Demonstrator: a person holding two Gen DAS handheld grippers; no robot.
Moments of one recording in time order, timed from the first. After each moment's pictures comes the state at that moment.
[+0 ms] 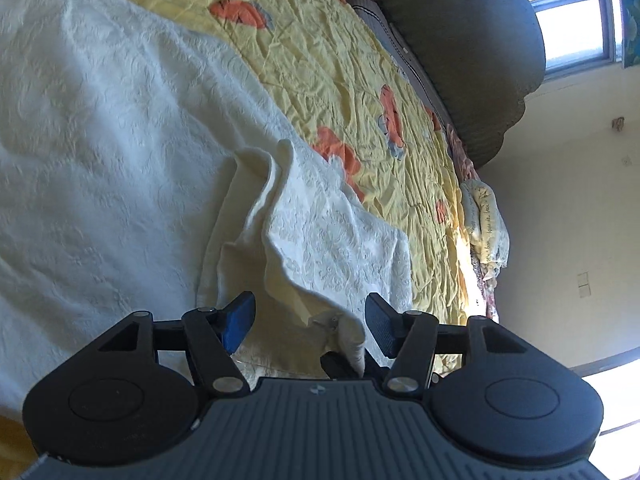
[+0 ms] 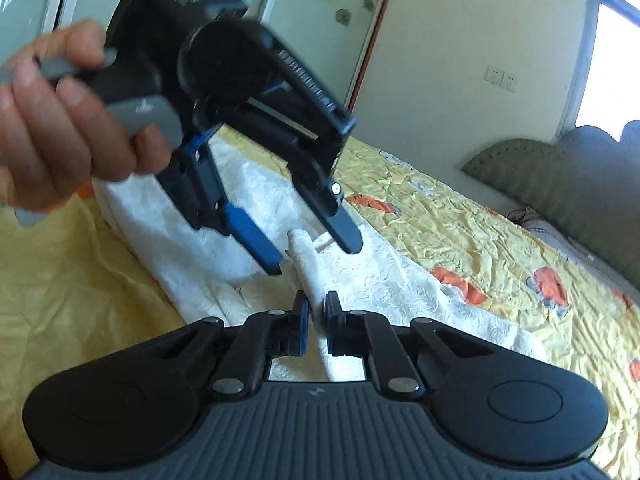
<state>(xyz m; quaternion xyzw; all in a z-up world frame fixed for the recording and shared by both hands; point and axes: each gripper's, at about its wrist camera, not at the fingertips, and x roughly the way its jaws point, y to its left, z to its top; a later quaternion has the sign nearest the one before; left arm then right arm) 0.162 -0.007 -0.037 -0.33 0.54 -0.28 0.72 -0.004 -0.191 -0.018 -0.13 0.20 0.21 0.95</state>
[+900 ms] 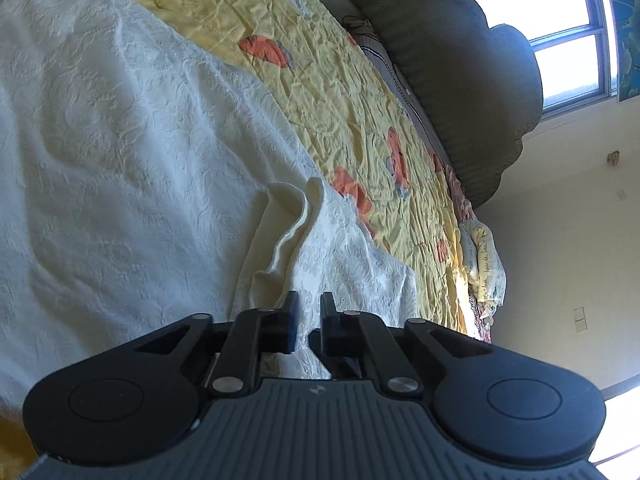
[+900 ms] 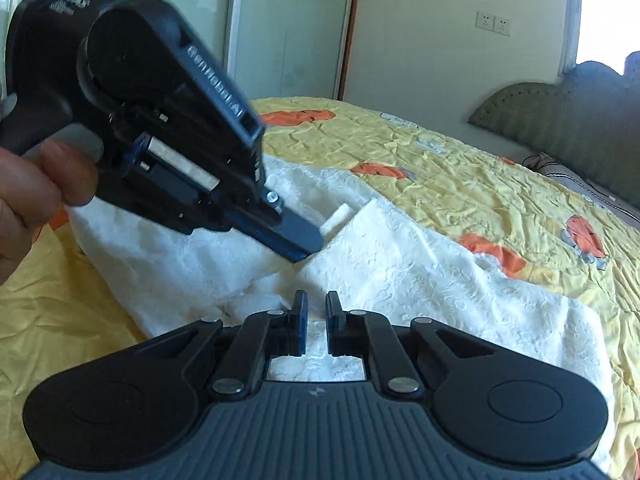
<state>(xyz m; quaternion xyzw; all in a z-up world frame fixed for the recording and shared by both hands) 0.155 0.019 -0.038 -0.35 0.49 -0.25 0.76 0.035 -0.175 -0.033 -0.10 0.25 0.19 0.95</state>
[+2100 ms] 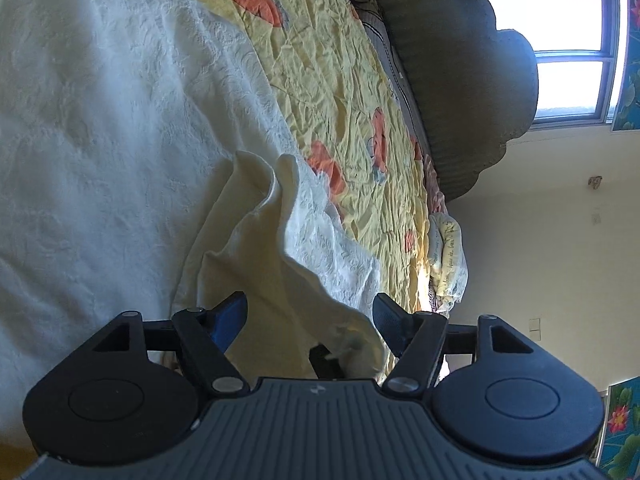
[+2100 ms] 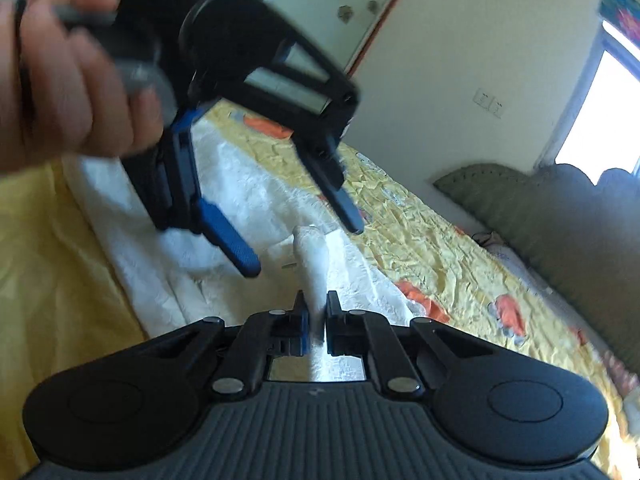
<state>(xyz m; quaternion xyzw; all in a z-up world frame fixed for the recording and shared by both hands) 0.176 -0.003 -0.057 -0.42 0.53 -0.28 0.68 0.001 -0.185 -0.020 -0.20 0.19 0.16 0.95</state>
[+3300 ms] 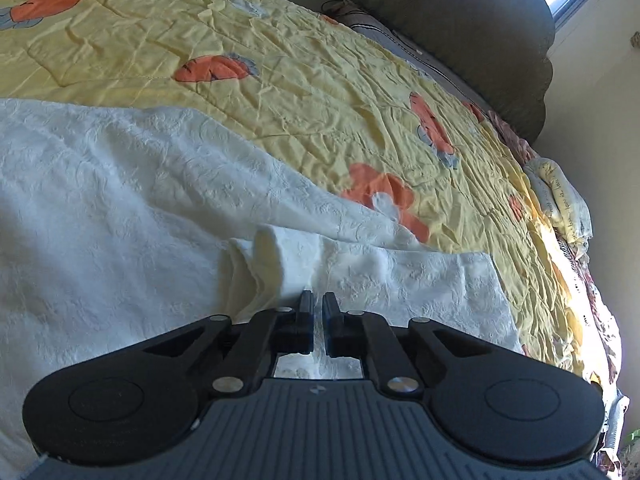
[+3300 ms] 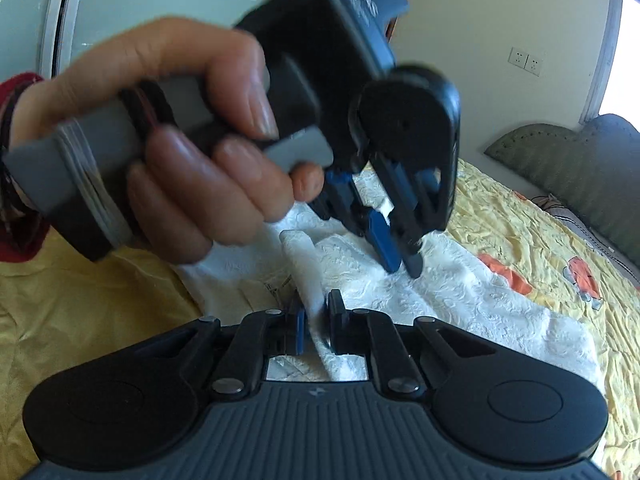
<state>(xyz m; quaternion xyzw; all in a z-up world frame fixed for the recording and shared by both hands) 0.194 -0.058 -0.042 -0.15 0.47 -0.23 0.84 0.009 -0.154 -0.046 -0.20 0.25 0.22 0.92</state>
